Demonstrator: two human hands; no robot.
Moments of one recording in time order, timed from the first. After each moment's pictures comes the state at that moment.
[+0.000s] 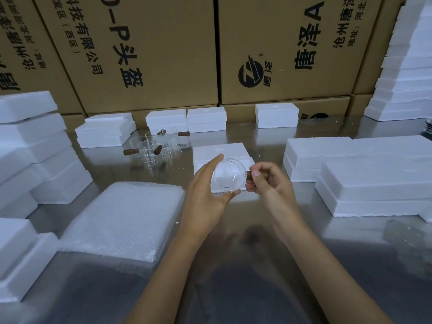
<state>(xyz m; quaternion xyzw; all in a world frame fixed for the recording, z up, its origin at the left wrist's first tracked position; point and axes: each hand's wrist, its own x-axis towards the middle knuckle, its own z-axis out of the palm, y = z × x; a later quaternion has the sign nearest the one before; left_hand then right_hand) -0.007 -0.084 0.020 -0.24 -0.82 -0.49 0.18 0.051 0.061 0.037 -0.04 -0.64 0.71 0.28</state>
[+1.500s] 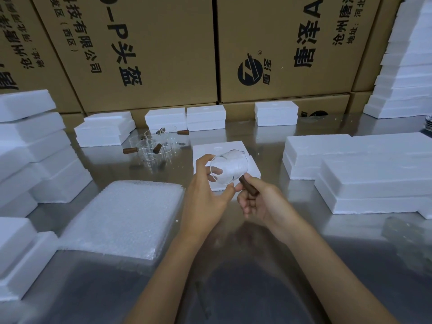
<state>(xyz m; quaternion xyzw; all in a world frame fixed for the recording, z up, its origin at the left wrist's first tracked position) 0.002 -0.081 0.023 -0.21 -0.82 -0.51 0.17 0.051 0.061 0.039 -0.08 -0.61 0.78 0.01</state>
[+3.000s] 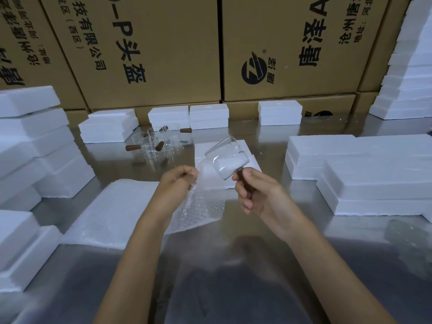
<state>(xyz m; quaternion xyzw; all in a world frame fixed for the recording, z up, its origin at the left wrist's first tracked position) -0.011 -0.131 0.060 -0.07 -0.78 -0.62 -0.02 0.060 0.064 0.046 0.07 -0.58 0.81 0.01</state>
